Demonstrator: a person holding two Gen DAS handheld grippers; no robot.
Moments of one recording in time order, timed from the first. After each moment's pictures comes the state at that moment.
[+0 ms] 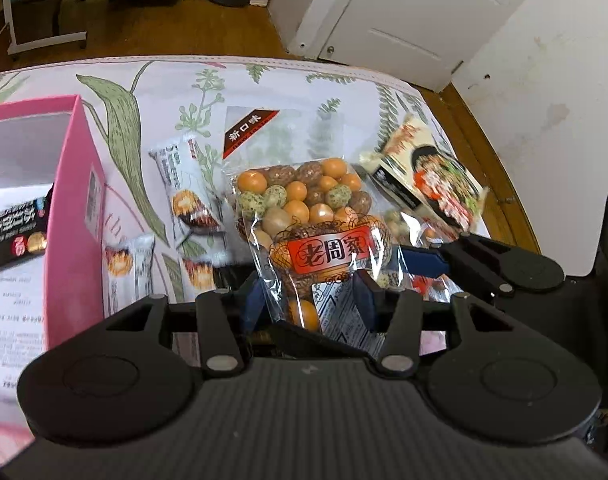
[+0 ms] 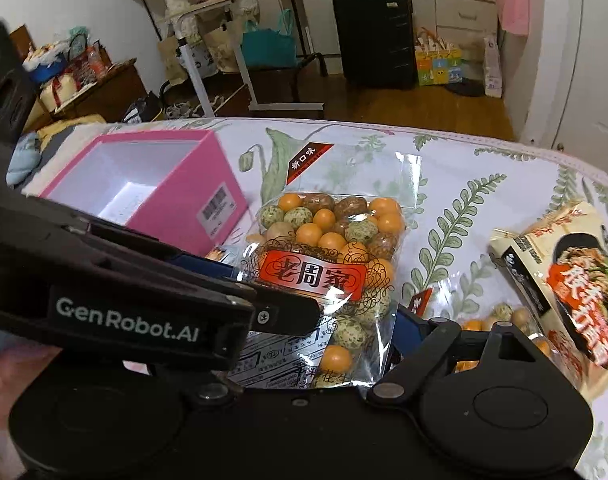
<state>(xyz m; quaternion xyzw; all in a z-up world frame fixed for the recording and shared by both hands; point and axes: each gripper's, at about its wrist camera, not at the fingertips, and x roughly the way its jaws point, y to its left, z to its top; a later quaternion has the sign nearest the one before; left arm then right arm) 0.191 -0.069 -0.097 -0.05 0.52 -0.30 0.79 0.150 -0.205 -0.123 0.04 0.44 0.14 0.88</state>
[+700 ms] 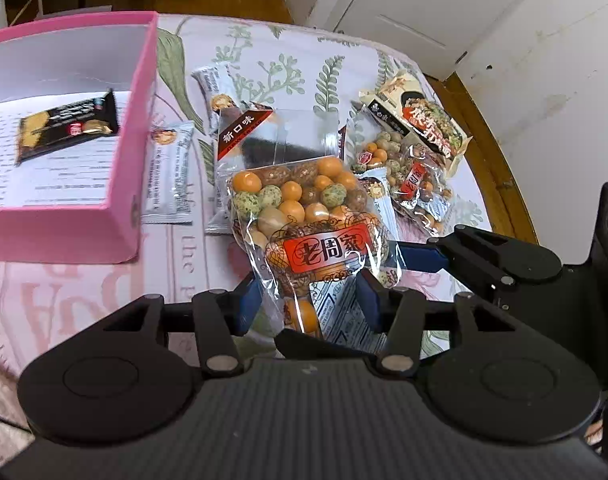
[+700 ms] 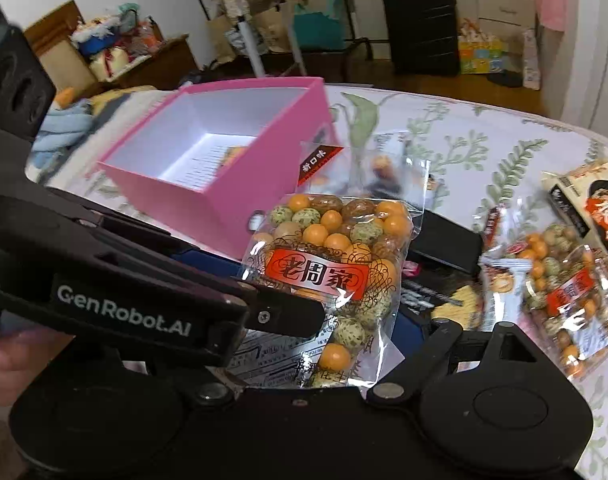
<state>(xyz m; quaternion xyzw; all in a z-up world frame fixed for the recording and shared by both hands) 0.091 -0.006 -0.087 -0.06 0.54 -0.28 0.79 0.061 -0.163 -0.111 0.06 0.46 0.20 0.86</state>
